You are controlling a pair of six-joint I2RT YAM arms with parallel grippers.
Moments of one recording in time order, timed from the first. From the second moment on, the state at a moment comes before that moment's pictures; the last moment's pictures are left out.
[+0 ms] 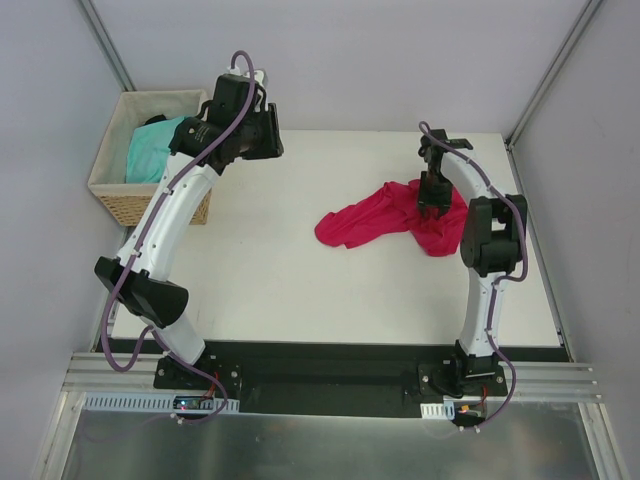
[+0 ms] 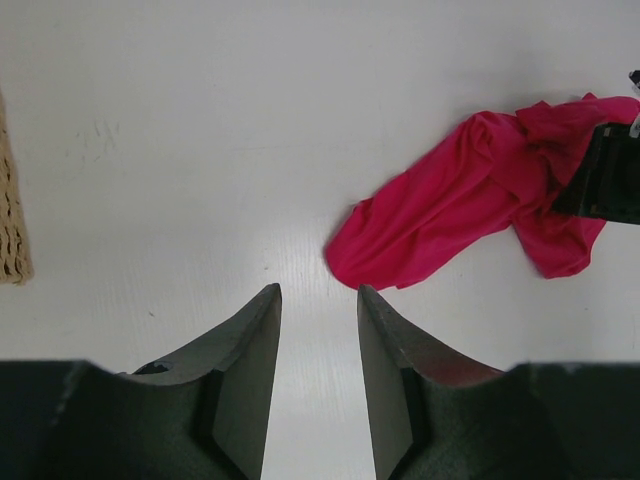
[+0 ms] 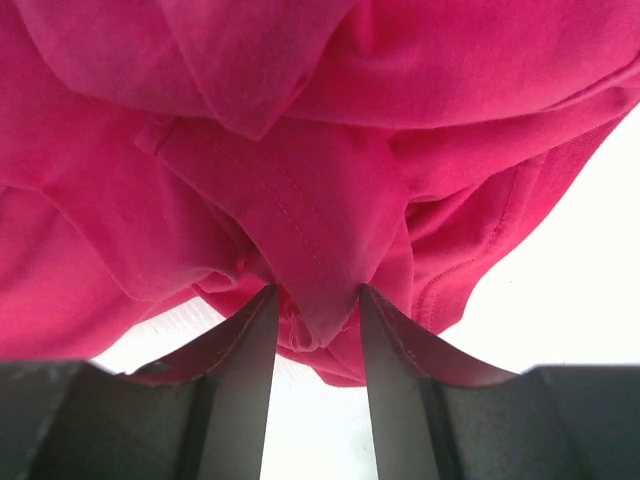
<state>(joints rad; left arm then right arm) -0.43 1.68 2.03 -1.00 -0.06 -0.38 0.15 2.16 1.85 -1.09 0.21 0.32</state>
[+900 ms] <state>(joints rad) -0.43 1.78 2.09 -0.99 0.06 -0.38 0.18 1.79 1.92 -1.15 0.15 0.33</state>
